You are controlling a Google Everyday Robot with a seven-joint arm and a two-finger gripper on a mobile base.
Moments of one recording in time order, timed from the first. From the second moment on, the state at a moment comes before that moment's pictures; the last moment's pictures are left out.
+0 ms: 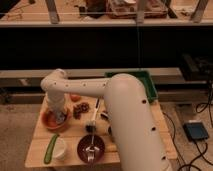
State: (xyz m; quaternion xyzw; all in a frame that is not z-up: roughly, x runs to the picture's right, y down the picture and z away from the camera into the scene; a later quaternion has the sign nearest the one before) arm -0.291 0.119 0.844 -0.15 -0.33 -0.65 0.67
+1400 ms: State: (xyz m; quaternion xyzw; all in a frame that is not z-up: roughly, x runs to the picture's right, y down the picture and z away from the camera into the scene) arm -0.141 0.044 0.772 -0.11 -0.30 -0.48 0.82
